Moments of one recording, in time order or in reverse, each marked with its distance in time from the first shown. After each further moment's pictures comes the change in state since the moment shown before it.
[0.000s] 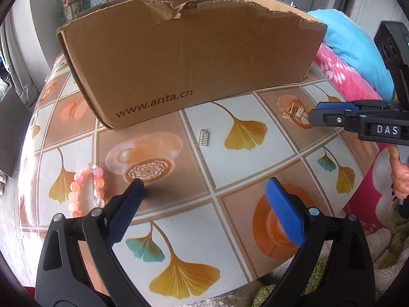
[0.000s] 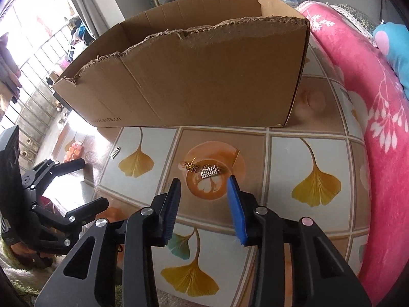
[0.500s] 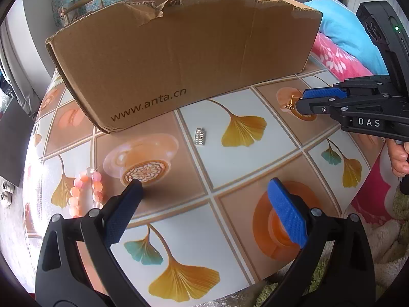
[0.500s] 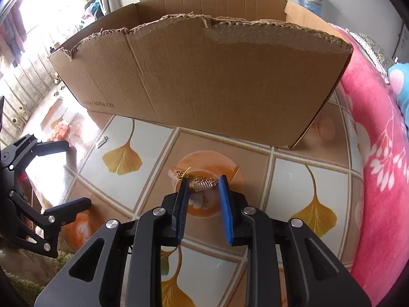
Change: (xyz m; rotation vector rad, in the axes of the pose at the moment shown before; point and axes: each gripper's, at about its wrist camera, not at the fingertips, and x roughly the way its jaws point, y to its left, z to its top) left arm 0.005 -0.009 0.001 0.044 0.007 0.025; right arm 0.017 0.017 0.005 -0.183 -0.001 -0.071
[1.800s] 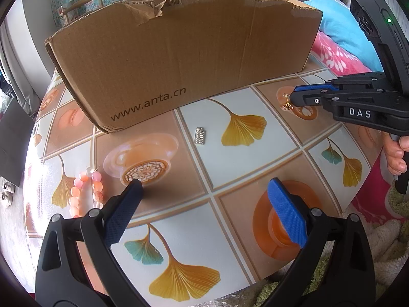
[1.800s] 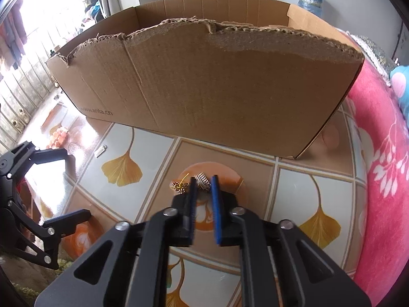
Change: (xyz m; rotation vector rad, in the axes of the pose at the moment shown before) left arm 0.000 -0.001 0.000 0.005 0.001 0.000; right arm 0.003 0.008 0.003 0.026 -0.022 0.020
